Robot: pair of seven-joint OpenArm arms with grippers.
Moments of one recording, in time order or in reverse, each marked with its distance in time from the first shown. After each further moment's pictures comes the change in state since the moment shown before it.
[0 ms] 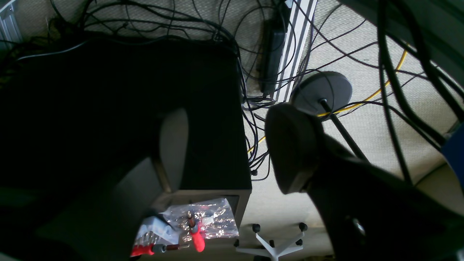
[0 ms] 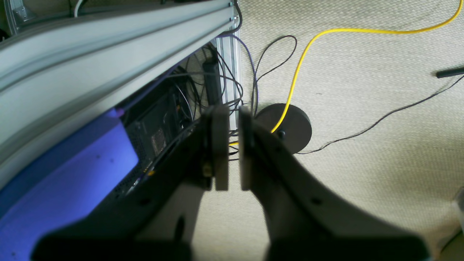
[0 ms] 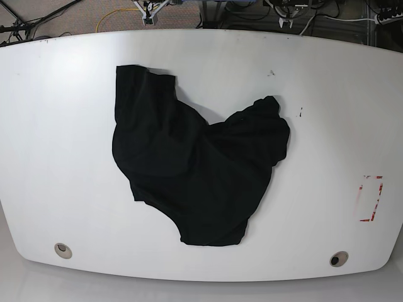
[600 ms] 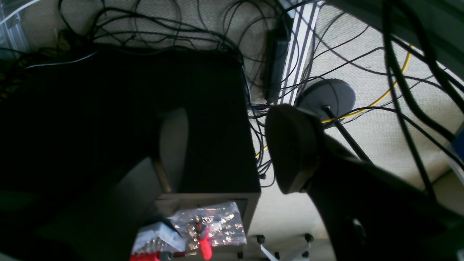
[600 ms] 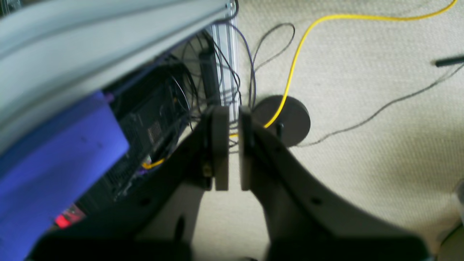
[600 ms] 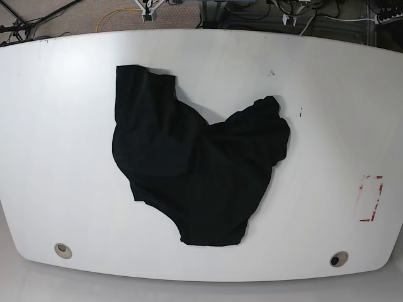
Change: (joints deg) left arm 4.3 -1.0 -0.3 5.9 0.2 -1.1 -1.1; right arm -1.1 -0.1 0.0 0.4 0.0 -0.3 -0.4
